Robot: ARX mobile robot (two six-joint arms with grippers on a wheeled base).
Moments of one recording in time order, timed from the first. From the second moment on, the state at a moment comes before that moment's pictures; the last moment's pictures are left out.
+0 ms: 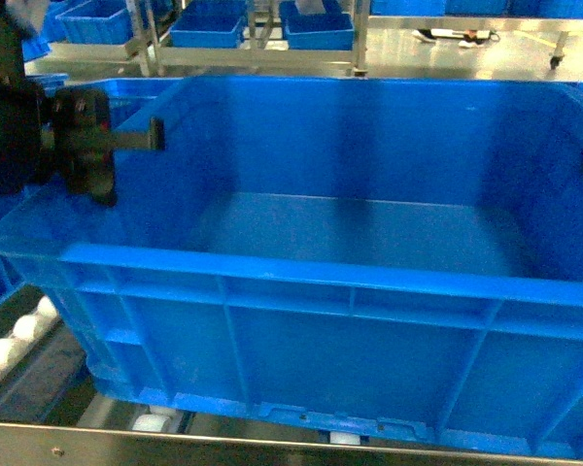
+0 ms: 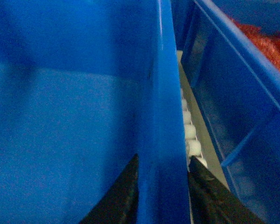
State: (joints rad) left arm -0.30 1.52 0.77 0.37 -0.32 -0.10; right arm 0.21 1.38 0.58 0.33 0.39 0.07
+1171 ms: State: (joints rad) left arm -0.12 1.07 0.25 0.82 -0.13 -0.02; right arm 0.02 0.89 0.14 0.74 0.01 0.00
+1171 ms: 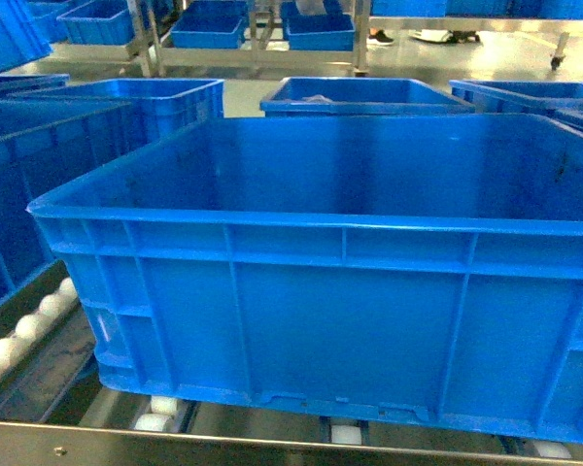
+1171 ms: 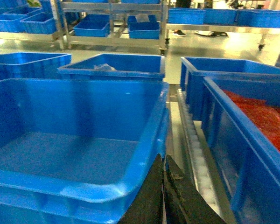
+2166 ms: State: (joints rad) left arm 0.00 0.47 0.02 0.46 0.00 -0.01; right arm 0.00 0.34 0.01 0.34 0.00 0.00
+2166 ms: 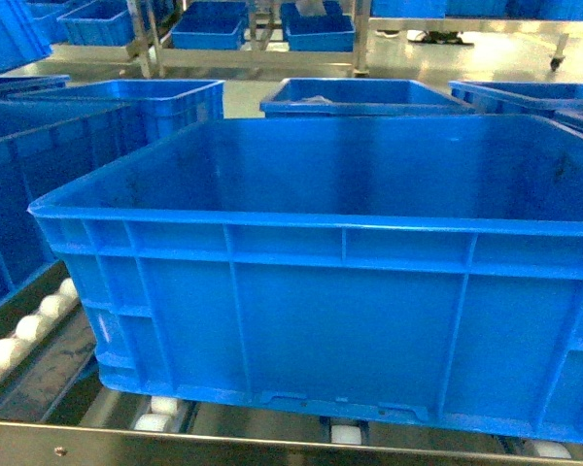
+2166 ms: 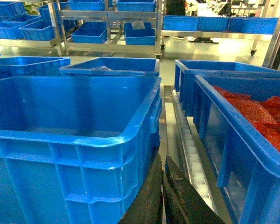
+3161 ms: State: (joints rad) left arm 0.00 0.18 0.02 0.18 0.00 -0.01; right arm 0.00 0.01 0.01 0.00 0.00 0.00
